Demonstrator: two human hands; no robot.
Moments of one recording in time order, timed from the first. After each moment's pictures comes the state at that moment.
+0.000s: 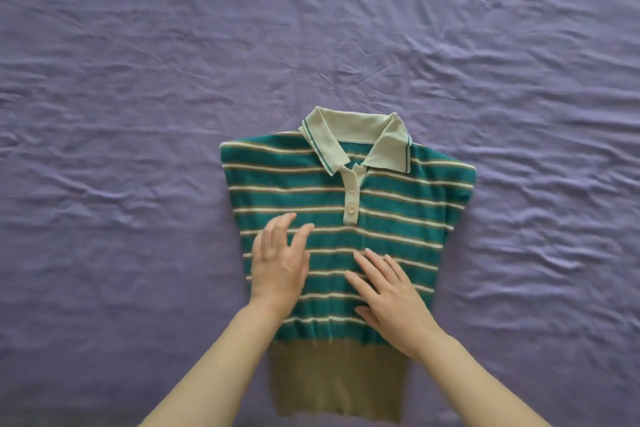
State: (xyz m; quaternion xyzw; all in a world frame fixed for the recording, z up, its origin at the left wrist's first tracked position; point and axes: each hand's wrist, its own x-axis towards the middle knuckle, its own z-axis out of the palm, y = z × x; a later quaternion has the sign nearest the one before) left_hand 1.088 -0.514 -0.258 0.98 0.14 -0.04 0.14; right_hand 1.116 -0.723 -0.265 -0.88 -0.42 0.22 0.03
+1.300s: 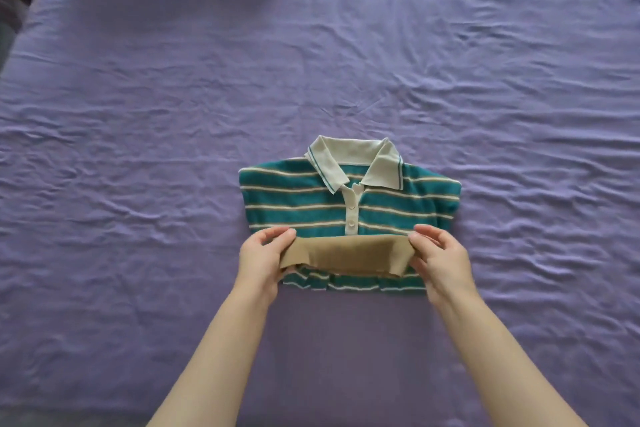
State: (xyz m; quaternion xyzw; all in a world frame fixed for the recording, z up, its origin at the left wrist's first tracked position) left_hand 1.111 -0.496 -0.180 0.51 0.54 -0.05 0.67; right_hand 1.177 -0.724 -0.189 -0.62 0.33 0.20 0.69
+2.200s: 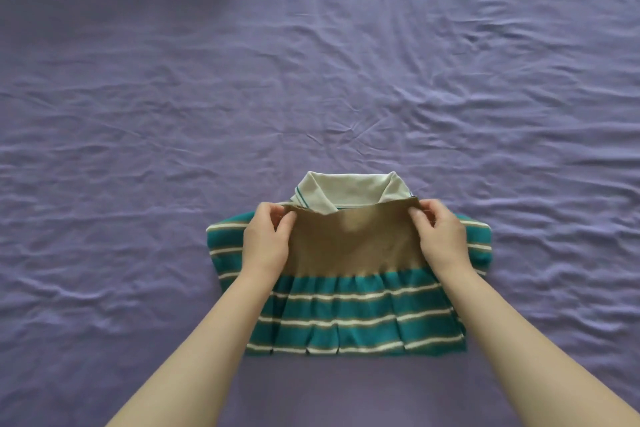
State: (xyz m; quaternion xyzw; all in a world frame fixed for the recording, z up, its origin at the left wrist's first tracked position) left_hand 1.246 -0.446 -0.271 0.82 0.34 -0.06 0.45; right_hand 1.309 -0.689 -0.273 -0.89 0.12 0.13 0.42
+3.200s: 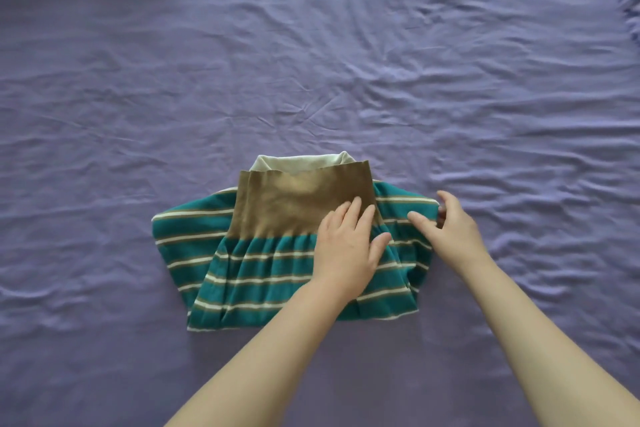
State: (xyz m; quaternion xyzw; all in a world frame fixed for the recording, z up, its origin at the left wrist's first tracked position) left_hand 1.244 -0.613 -0.275 0.96 -0.01 -0.17 0.23; right_hand 1.299 -0.786 -0.266 -0.90 0.13 0.23 0.33
